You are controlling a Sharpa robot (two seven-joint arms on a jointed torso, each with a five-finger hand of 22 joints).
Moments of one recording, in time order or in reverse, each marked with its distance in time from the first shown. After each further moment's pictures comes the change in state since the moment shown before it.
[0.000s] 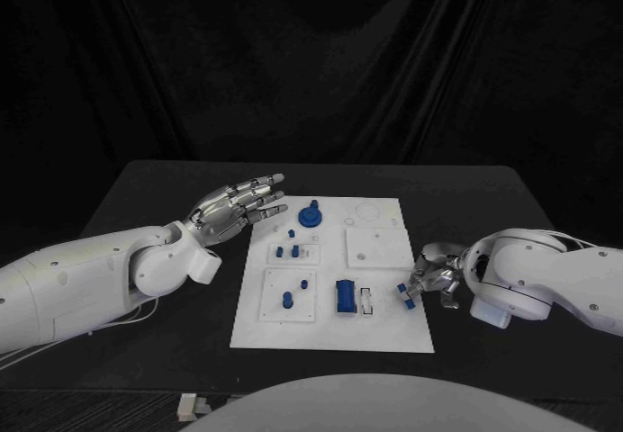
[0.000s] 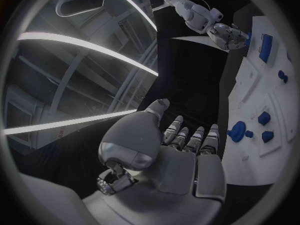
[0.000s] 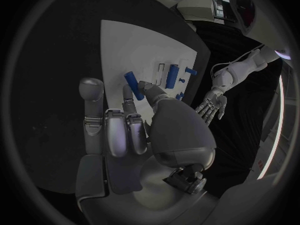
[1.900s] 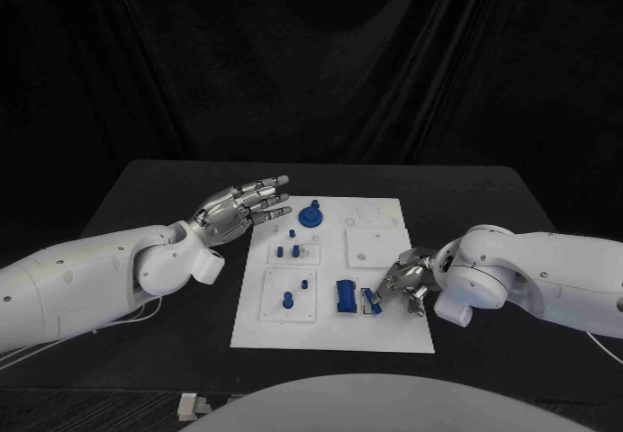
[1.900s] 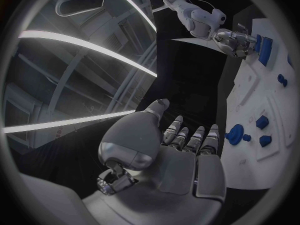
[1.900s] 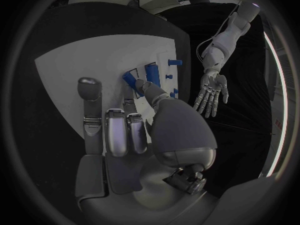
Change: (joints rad) left arm 0.000 0.011 0.000 -0.002 0.000 0.007 -0.017; left_hand -0.005 -0.005 0.006 -0.005 0.000 -0.003 0.003 0.000 0.000 0.000 0.000 0.000 0.000 0.007 0.007 0.011 0.002 -0.015 0.000 0.000 0.000 0.000; right arm -0.015 0.153 -0.001 -0.124 0.379 -0.021 0.000; right_hand -0.052 0.007 0.066 -0.062 -0.055 -0.015 0.000 -0.007 -0.008 0.000 0.000 0.000 0.000 0.000 0.001 0.000 -0.004 0.000 0.003 -0.004 -0.030 0.001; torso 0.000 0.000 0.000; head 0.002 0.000
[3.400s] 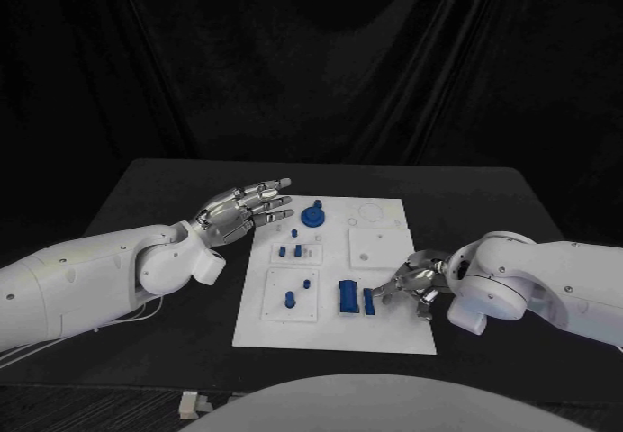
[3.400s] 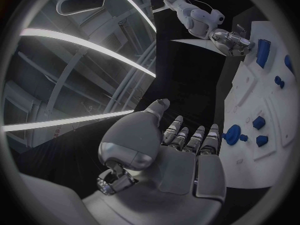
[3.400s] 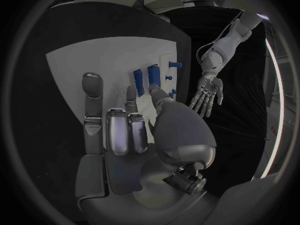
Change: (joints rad) left arm -0.004 -0.006 0.000 -0.001 0.000 0.017 -0.014; left_hand -0.004 0.004 0.008 -0.008 0.000 0.000 0.000 0.000 0.000 0.000 0.000 0.000 0.000 0.004 0.004 0.008 0.002 0.000 0.007 0.000 0.004 0.003; right arm -0.003 -0.069 0.000 0.070 -0.079 -0.019 0.029; right_hand -0.110 0.005 -0.217 0.175 -0.286 -0.064 -0.021 0.163 0.086 0.007 -0.007 0.000 0.000 0.004 -0.005 0.000 -0.027 0.015 -0.016 -0.001 -0.100 -0.009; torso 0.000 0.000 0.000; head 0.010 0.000
